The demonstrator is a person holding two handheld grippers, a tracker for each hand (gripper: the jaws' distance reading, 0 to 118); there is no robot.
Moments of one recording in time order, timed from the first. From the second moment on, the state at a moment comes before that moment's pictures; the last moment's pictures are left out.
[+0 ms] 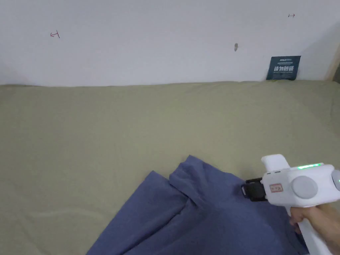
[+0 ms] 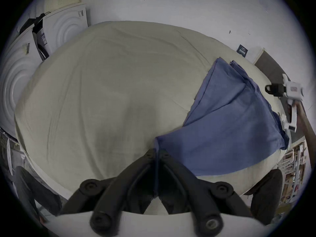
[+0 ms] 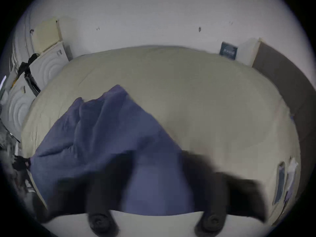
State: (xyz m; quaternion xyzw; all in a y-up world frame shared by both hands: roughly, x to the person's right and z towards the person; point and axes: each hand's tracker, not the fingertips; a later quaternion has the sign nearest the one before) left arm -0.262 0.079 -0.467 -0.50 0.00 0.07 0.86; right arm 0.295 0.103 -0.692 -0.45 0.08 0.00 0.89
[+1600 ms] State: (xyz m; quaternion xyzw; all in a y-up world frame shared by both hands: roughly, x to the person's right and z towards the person) left arm -0.176 0.486 -0.563 -0.19 0.06 0.00 0.98; right arm 0.356 0.525 -0.492 -0.10 -0.02 0.04 0.99
